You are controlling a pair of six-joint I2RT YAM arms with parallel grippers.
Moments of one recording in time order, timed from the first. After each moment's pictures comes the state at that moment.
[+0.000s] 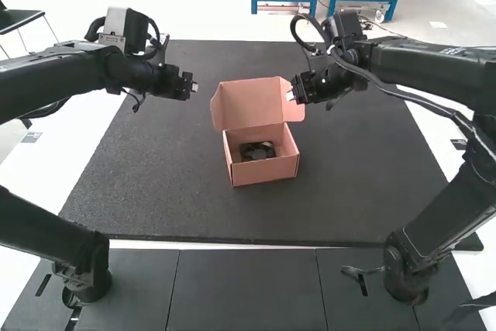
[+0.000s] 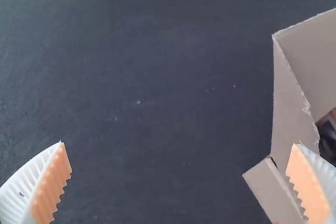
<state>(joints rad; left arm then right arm) -0.24 1.30 1.04 -0.41 0.06 -0.02 0.39 1.47 1.13 -0.47 -0.14 -0.05</state>
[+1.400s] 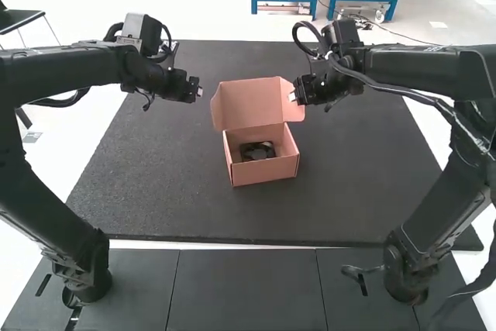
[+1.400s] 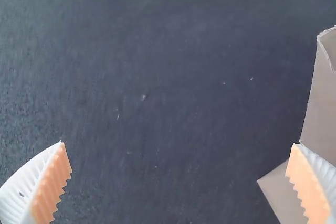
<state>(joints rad) -0.24 1.45 1.11 -0.40 0.05 -0.01 0.36 1.55 1.12 -0.38 -0.12 -0.03</state>
